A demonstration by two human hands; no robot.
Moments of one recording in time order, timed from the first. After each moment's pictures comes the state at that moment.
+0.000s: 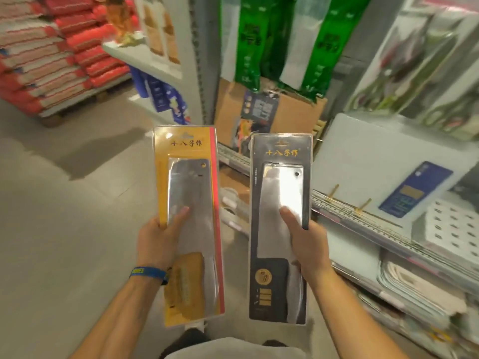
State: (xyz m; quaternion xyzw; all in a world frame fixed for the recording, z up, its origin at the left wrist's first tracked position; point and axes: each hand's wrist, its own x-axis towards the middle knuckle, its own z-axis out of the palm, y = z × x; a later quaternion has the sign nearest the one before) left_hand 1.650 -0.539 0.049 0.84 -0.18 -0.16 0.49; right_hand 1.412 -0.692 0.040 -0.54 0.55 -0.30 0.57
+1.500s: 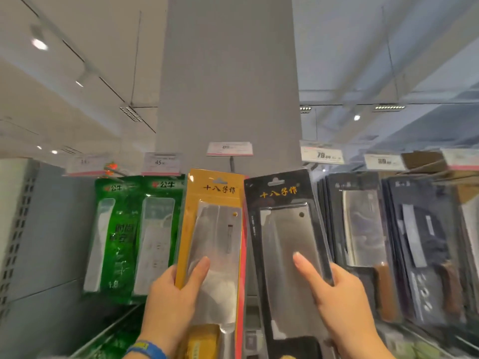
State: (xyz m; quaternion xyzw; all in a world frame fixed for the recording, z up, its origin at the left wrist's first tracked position) left_hand 1.601 -0.945 0.513 0.45 -0.52 -0.14 0.71; right_hand 1.352 -0.925 0.522 -0.54 0.42 -0.71 0.15
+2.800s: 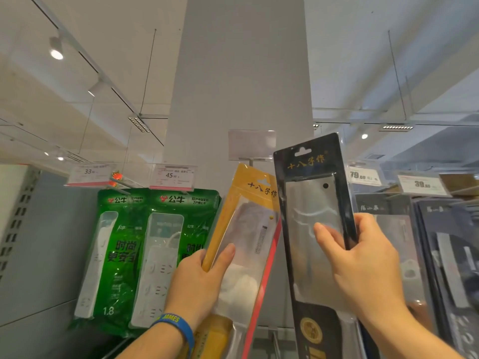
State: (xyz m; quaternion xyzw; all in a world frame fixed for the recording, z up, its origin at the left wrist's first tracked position) left_hand 1.606 -0.996 0.573 0.43 -0.59 -0.08 0.68; right_hand 1.369 -0.948 0.608 -0.56 0.39 -0.73 -0.10
